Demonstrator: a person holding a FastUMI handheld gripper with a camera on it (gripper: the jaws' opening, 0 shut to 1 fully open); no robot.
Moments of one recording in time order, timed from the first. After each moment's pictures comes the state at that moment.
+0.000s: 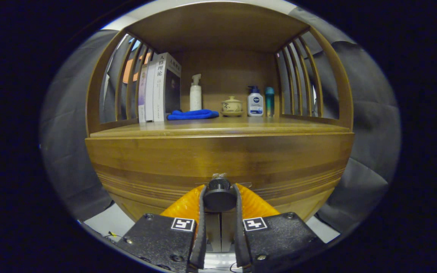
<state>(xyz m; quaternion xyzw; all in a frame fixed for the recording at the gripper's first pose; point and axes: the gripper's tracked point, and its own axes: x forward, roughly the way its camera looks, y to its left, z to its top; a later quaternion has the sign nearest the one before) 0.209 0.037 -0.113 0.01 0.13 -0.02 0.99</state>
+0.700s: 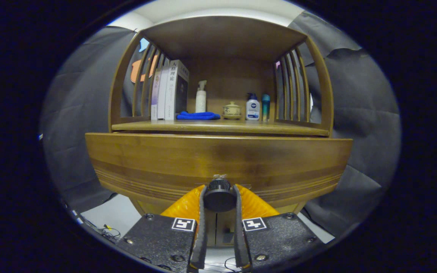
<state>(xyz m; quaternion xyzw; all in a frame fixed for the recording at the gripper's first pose) 0.127 0.034 -0.114 -0.01 0.11 -0.01 0.99</state>
